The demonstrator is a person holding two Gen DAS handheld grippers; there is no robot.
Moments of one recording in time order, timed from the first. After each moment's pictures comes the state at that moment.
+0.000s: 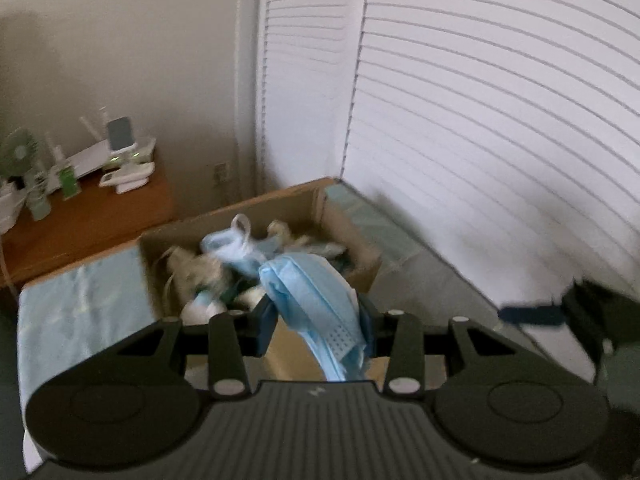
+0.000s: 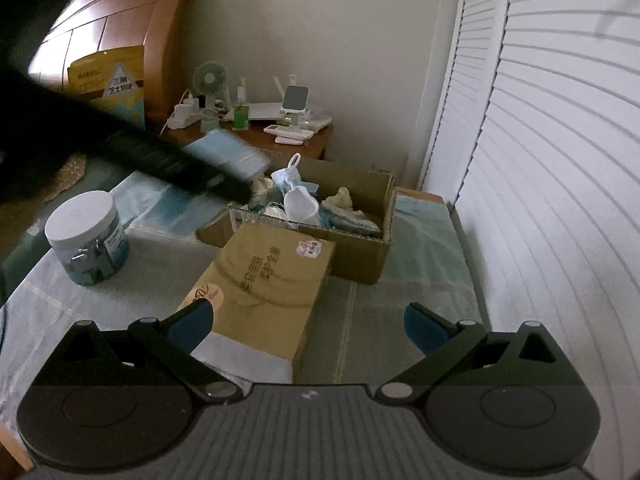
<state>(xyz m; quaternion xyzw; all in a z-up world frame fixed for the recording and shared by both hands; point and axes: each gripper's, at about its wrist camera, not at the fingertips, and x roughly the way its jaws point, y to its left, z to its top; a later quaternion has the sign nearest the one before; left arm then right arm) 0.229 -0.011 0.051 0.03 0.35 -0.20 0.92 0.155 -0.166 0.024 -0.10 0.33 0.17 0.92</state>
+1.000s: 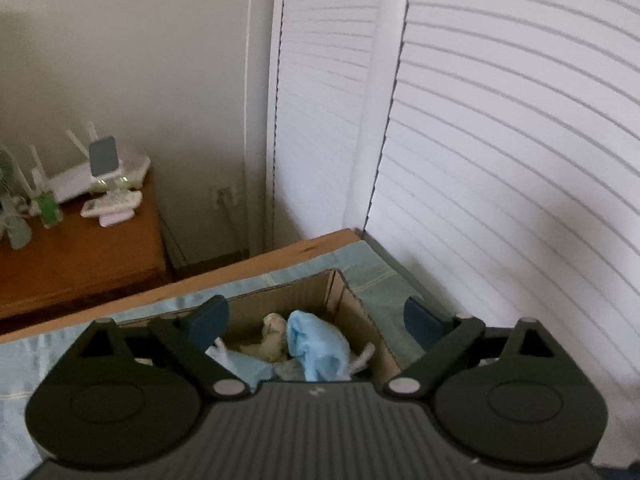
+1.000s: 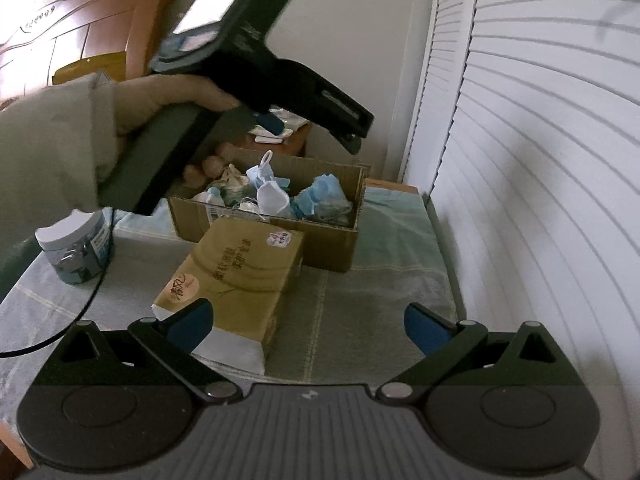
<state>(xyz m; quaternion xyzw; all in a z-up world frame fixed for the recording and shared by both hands) 0.335 -0.042 0.039 0.02 0.33 -0.17 0.93 0.144 -0.187 0.028 -0.09 0.33 0.14 0.93</state>
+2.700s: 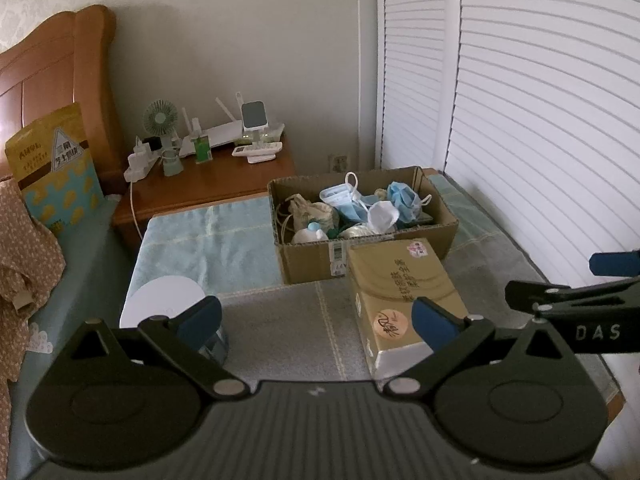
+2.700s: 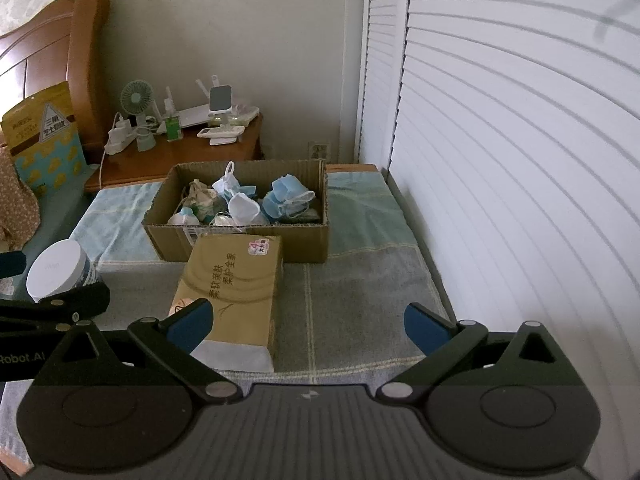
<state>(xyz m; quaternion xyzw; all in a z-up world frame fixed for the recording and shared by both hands) 0.122 0.014 0.054 0.02 0.34 0.00 0.94 0.141 -0.180 0.057 -0.02 0.37 0.06 0.93</state>
